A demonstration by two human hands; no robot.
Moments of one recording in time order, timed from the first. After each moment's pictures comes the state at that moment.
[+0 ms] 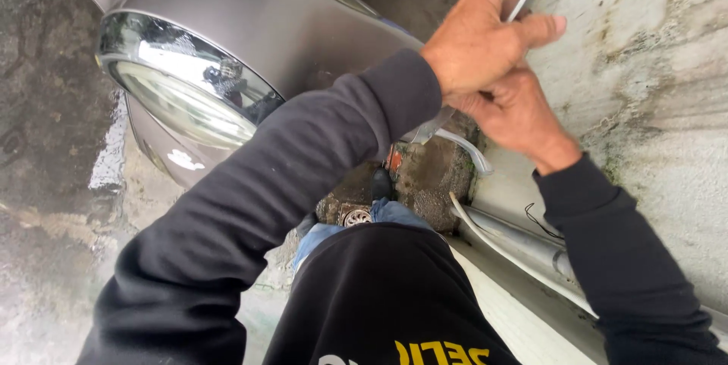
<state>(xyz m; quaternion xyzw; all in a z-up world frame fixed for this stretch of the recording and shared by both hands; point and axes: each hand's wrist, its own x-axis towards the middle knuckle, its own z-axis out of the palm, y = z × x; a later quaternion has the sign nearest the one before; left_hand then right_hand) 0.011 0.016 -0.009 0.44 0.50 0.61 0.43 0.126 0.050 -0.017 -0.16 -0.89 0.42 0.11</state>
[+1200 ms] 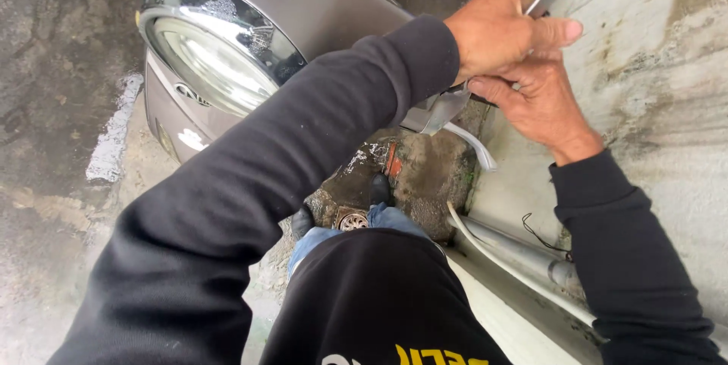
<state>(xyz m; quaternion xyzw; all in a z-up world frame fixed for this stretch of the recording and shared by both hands) 0.006 0.044 -0.061 0.53 0.43 0.66 0.31 0.139 0.050 -0.013 -0.05 -0.92 0.35 0.18</state>
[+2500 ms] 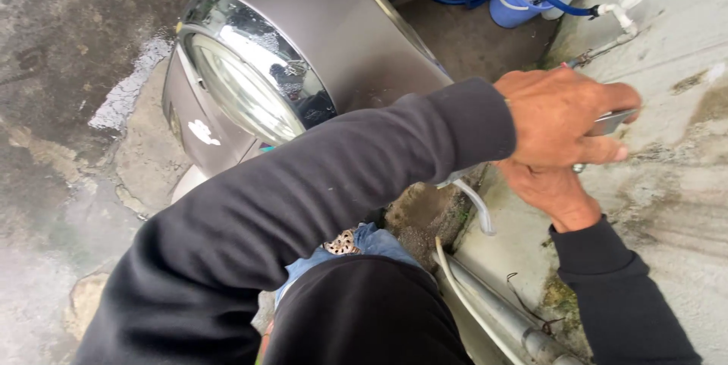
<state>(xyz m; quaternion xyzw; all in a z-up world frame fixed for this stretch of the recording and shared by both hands) -0.012 0.025 0.009 0.69 0.57 0.36 0.25 0.117 0.109 -0.069 0.19 -0.86 -0.45 -0.15</state>
